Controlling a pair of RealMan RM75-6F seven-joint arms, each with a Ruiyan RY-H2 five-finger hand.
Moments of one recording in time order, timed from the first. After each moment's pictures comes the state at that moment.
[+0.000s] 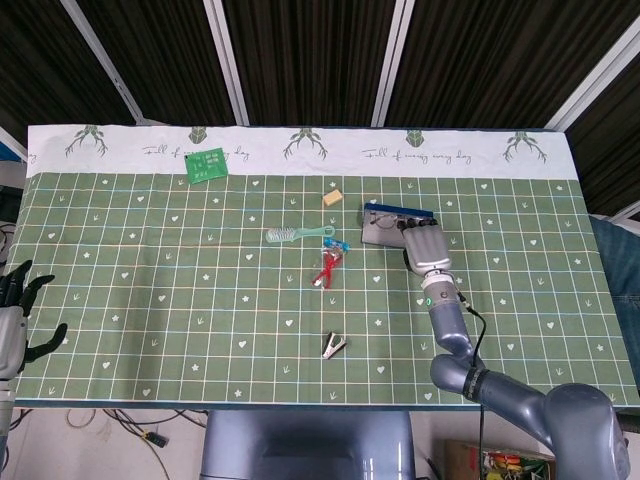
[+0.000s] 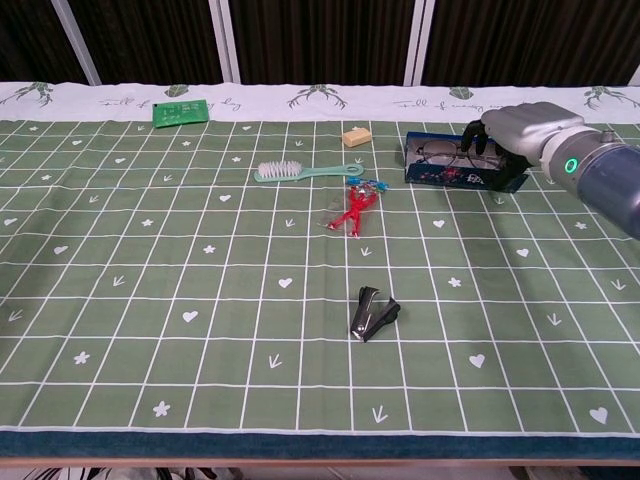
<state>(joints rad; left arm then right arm) -0.11 -1.15 -0.11 -1.70 1.31 1.43 0.09 0.84 -1.79 0.29 -0.94 -0.88 0.91 -0.56</state>
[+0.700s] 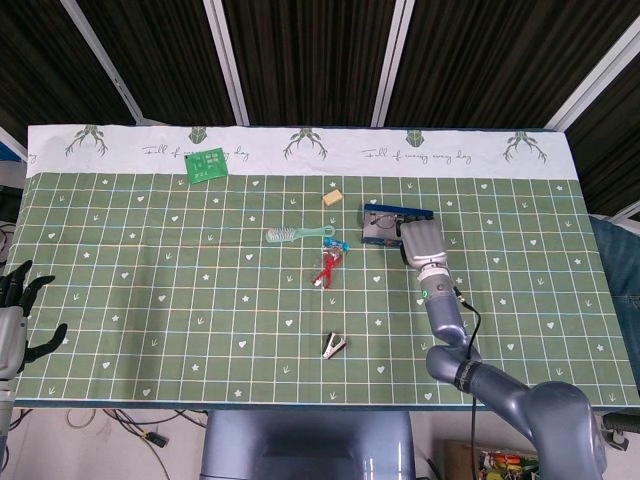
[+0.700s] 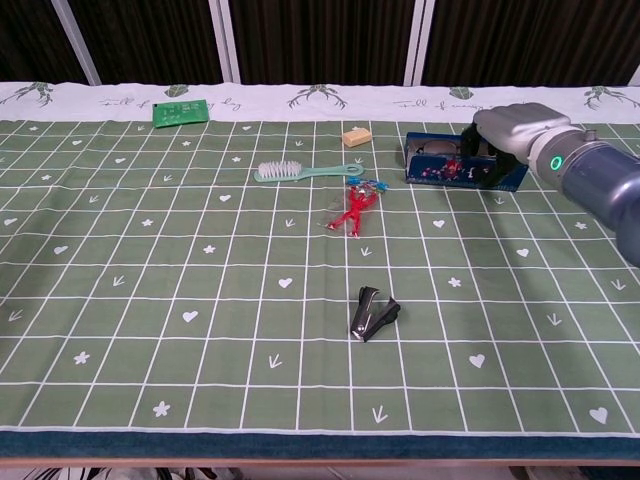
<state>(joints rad) -0.11 -1.15 -0.11 -1.71 1.31 1.43 0.09 0.87 -1.86 0.31 -0.79 -0.93 0.85 -0.46</state>
